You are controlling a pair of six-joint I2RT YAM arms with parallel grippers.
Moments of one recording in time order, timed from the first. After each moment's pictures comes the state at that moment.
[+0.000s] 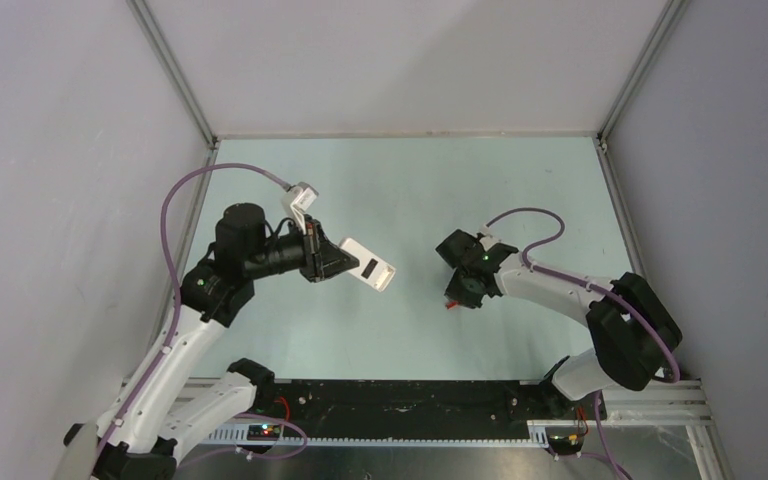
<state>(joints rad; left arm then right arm) -0.43 0.83 0.94 -0.49 0.63 -0.38 0.74 1.48 0.90 -0.65 0.25 1.14</state>
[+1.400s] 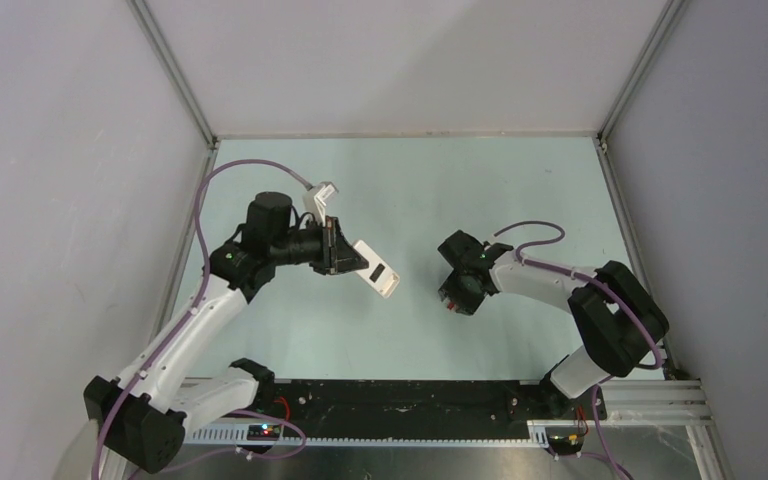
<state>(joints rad) -0.43 1.02 0.93 -0.49 0.64 -0.42 0.69 1.57 0.86 -0.58 0.14 1.33</state>
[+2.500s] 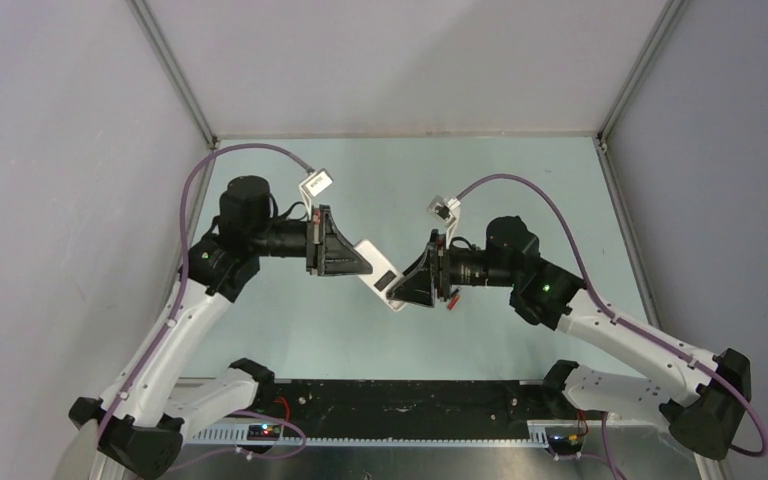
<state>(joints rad) -0.43 0.98 1.10 -0.48 1.04 -0.49 0.86 1.02 0.89 -0.02 -0.54 0.59</state>
